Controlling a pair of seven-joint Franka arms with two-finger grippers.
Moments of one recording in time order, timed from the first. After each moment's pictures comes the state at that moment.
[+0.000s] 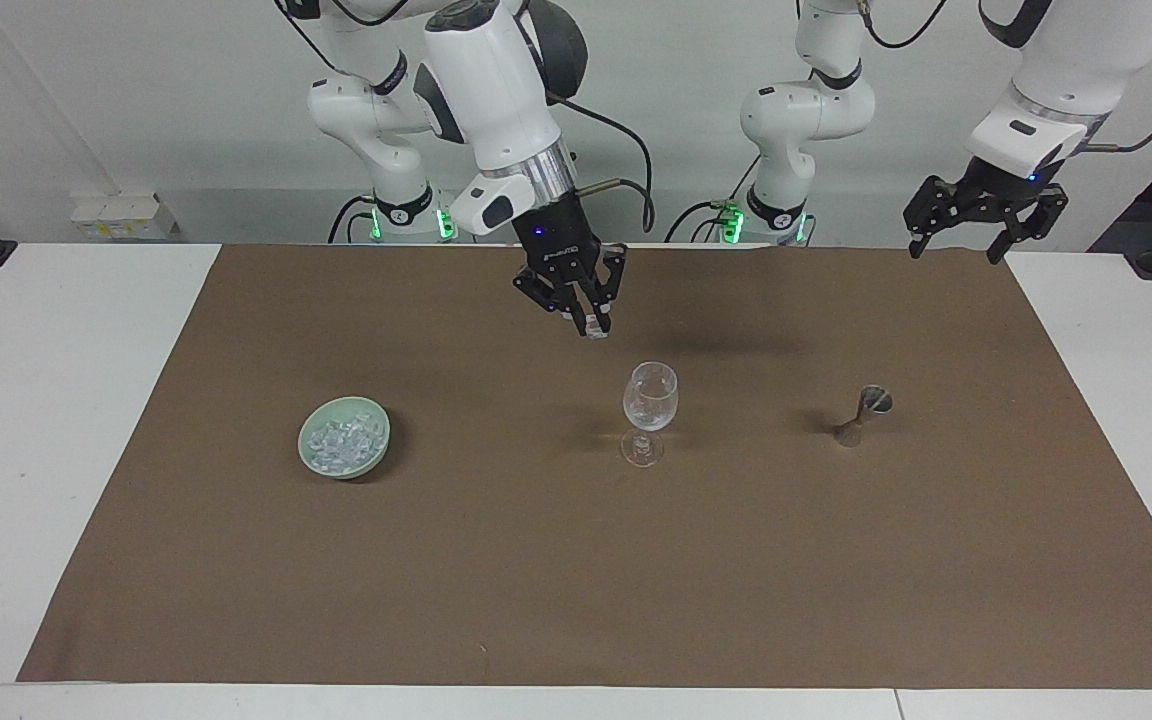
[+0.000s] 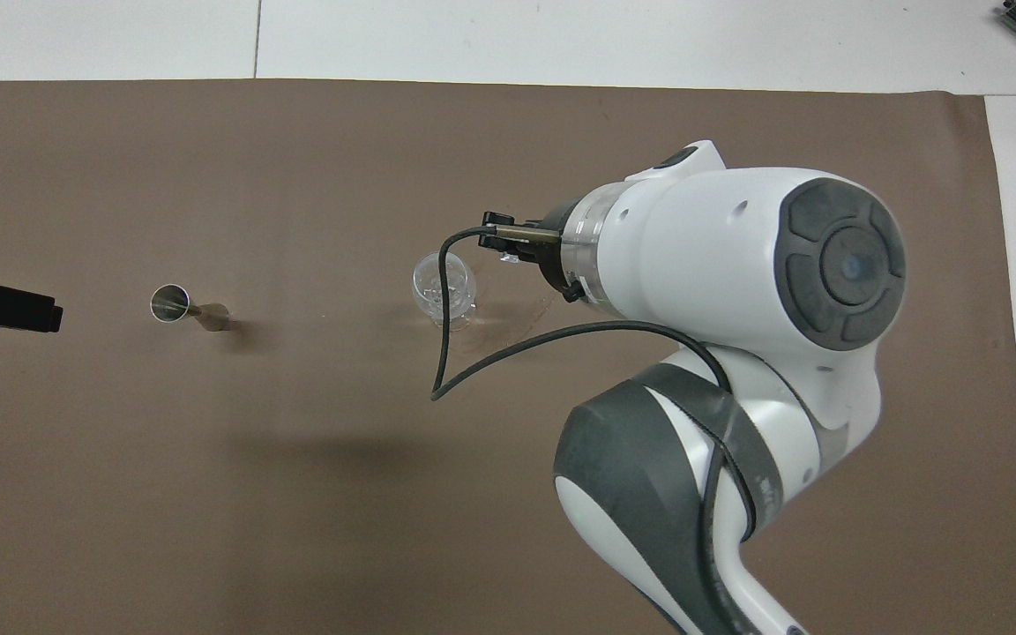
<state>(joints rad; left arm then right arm) 0.07 -0.10 -0.13 -1.64 0.00 1.56 0.13 0.12 0.19 0.44 -1.60 0.10 2.21 0.66</state>
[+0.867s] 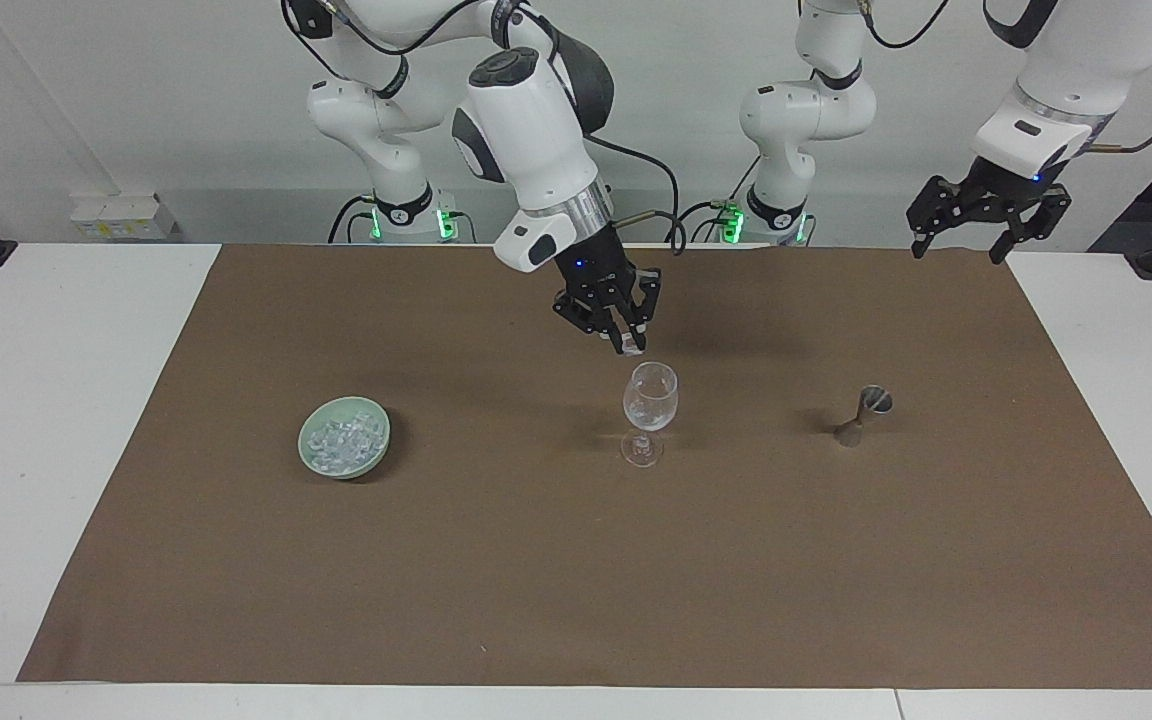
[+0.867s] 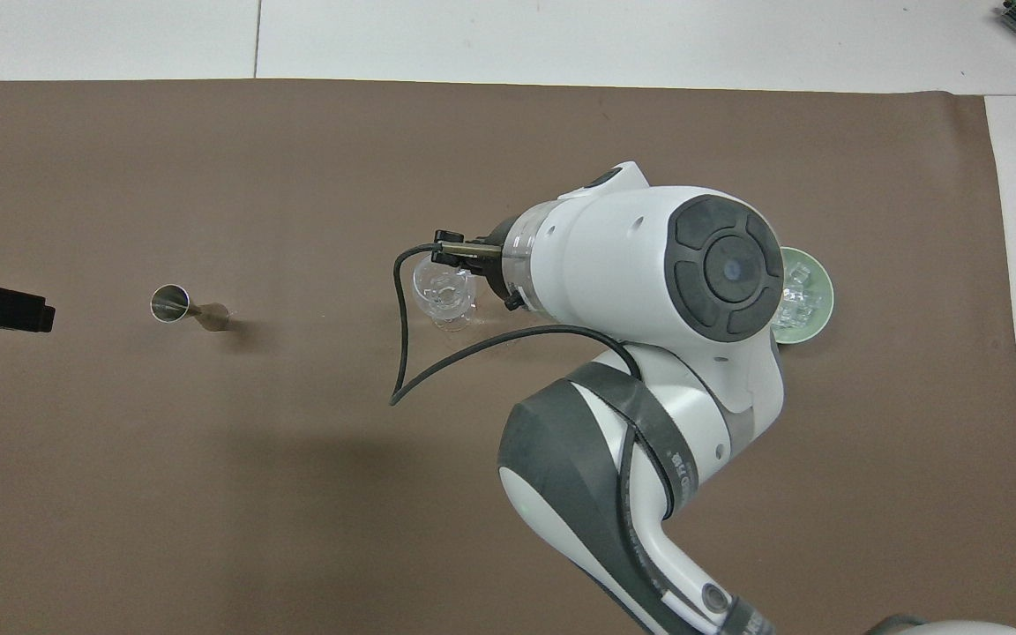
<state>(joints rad) 0.04 -0.10 -0.07 -1.64 -0.02 1.56 0.13 0.18 0.27 0.44 -1.60 0.09 2.28 0.67</state>
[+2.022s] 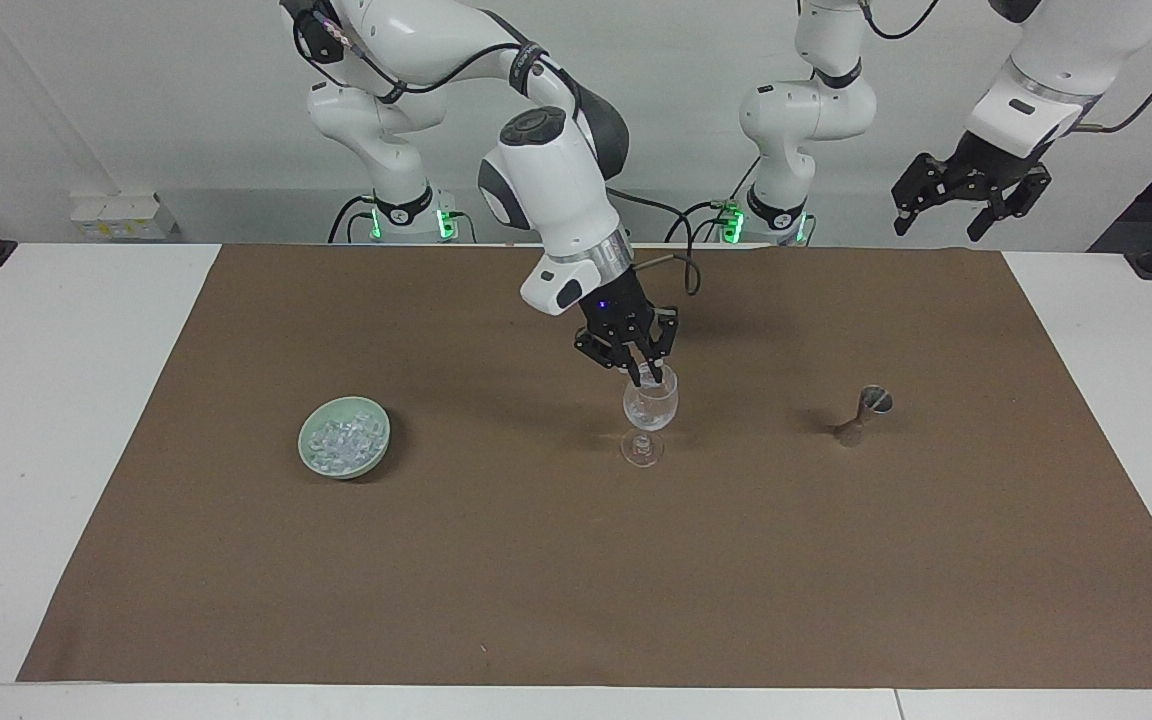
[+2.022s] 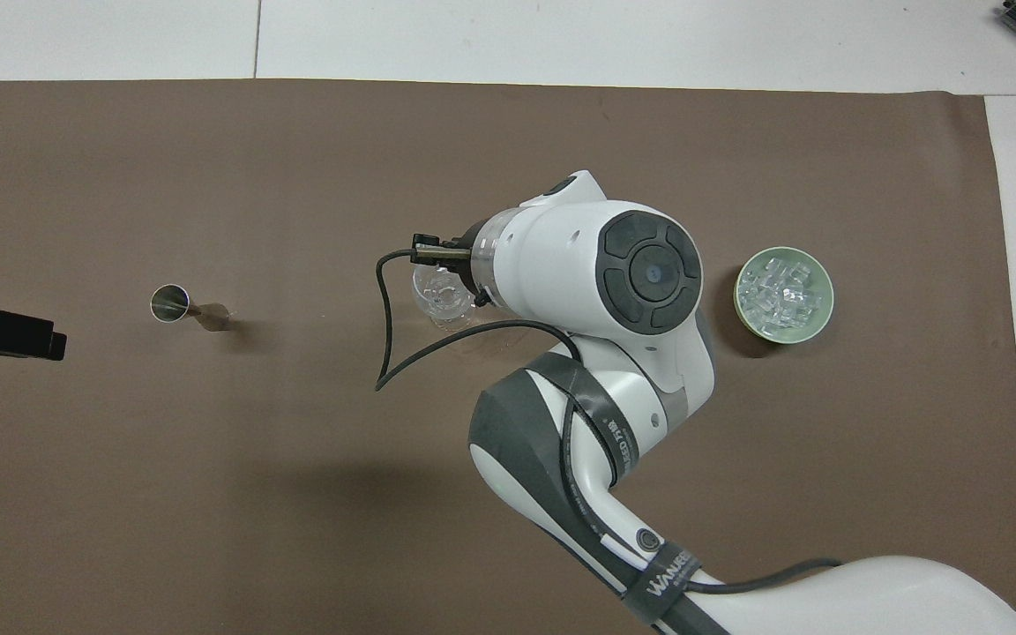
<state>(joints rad) 0.01 -0.14 -0.06 -1.64 -0.06 1.48 0.06 0.21 0.37 0.44 -1.60 0.03 2.40 0.68</state>
